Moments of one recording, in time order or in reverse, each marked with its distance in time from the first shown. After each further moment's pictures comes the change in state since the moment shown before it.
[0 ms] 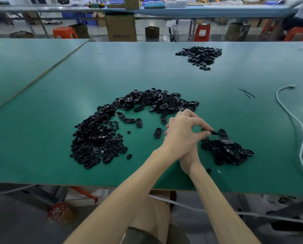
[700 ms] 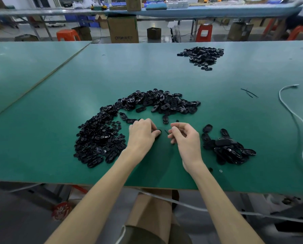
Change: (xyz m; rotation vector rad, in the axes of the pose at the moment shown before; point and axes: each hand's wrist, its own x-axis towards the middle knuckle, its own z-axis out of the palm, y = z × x) left_hand -0.014 -0.061 -0.072 0.481 -0.019 -0.429; right_hand 0.006 -0.015 0.008 0.253 0.120 0.000
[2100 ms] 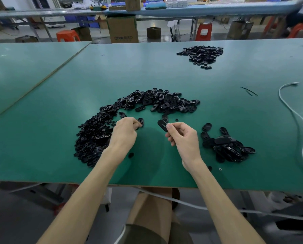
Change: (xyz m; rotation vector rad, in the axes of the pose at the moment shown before) left_hand -0.005 -0.030 -0.033 -0.084 0.063 -0.044; right_hand 0.001 0.003 -0.003 0.037 -0.112 0.009
